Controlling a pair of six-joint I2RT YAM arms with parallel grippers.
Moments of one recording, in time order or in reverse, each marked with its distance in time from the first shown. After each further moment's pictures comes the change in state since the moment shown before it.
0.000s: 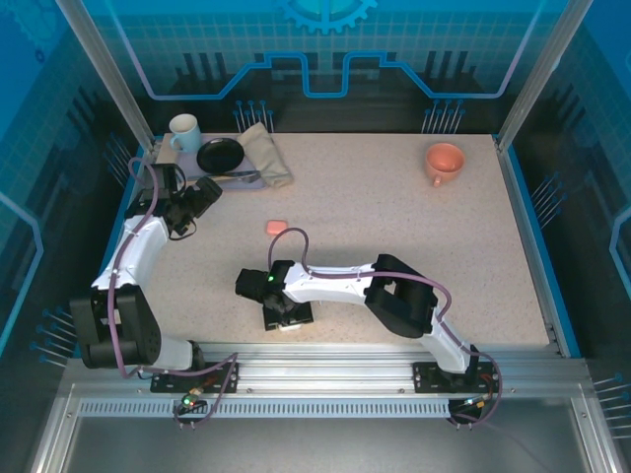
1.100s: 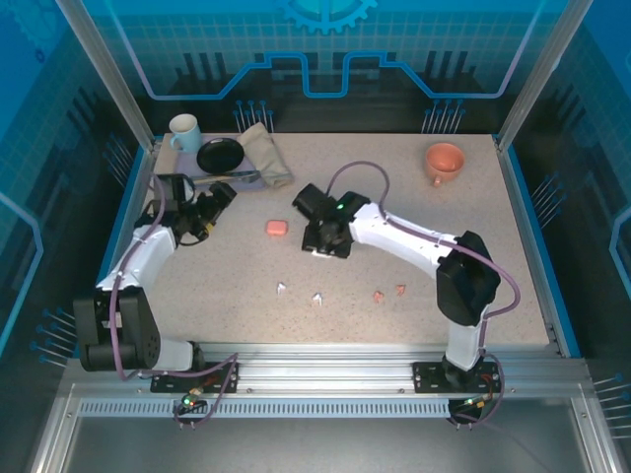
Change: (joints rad) left arm -0.064 -0.034 -0.166 0.206 0.222 -0.132; right arm -0.412 -0.315 -0.085 0.065 0.079 -0.072
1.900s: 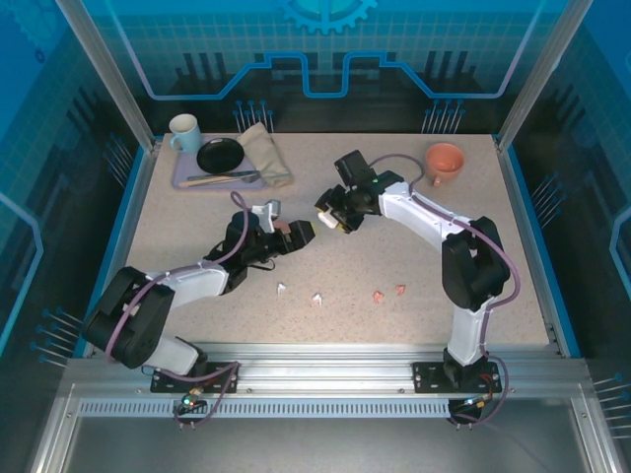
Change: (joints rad) left arm -0.528 0.100 -0.322 0.821 0.009 -0.031; right arm -0.251 0.034 -0.041 0.288 -0.340 0.213
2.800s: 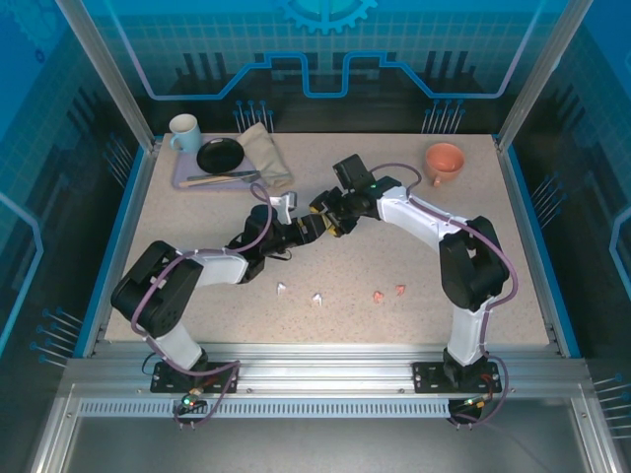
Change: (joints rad) left arm -0.052 0.199 0.124 0.140 -0.053 0.016; right arm 0.010 0.001 -0.048 0.102 -0.085 0.138
